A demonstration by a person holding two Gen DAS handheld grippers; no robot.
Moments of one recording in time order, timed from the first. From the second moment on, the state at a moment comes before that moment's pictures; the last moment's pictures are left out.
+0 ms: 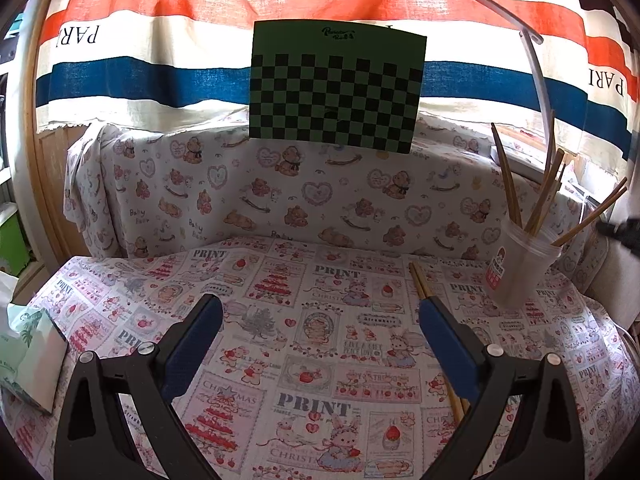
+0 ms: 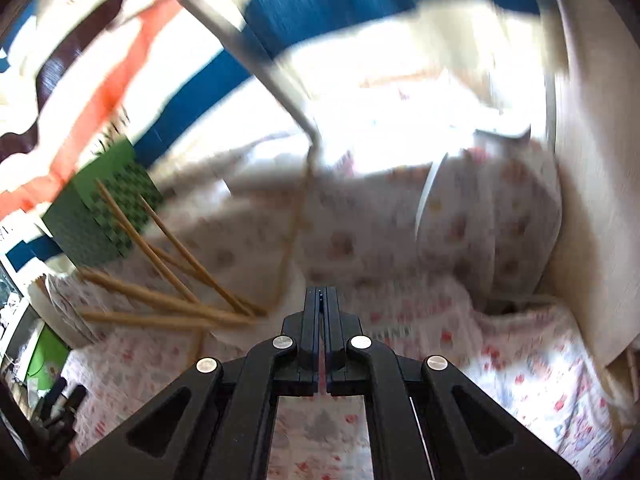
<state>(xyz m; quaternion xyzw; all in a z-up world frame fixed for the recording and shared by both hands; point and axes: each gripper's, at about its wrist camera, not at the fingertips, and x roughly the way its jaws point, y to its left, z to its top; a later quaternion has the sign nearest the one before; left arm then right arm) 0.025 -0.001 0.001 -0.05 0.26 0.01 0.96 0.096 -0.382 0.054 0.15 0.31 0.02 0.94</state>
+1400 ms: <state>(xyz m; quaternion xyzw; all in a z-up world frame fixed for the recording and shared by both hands) 0.021 0.001 0.005 -0.05 0.25 0.01 0.97 0.113 -0.353 0.085 0.17 0.29 0.07 0.94</state>
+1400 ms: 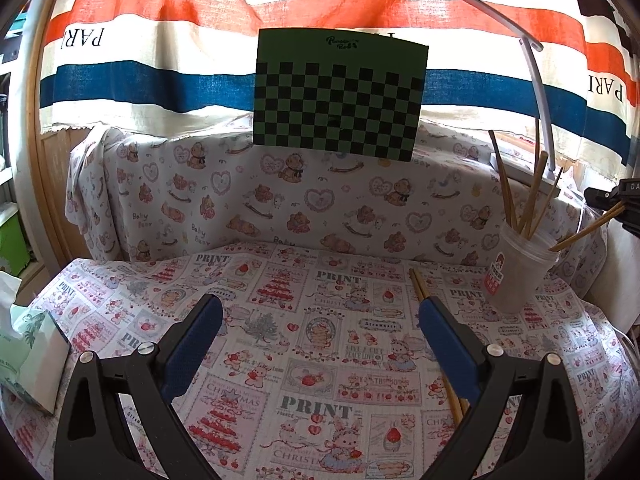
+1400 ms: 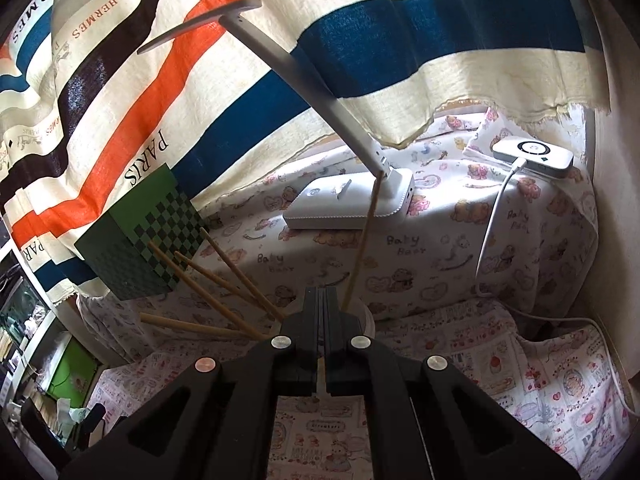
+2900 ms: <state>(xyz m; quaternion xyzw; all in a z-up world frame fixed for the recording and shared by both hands) 0.034 -0.021 -0.012 -0.05 0.31 -0.04 0.95 0.037 -0.283 0.001 0.04 0.31 -0.01 0.95</state>
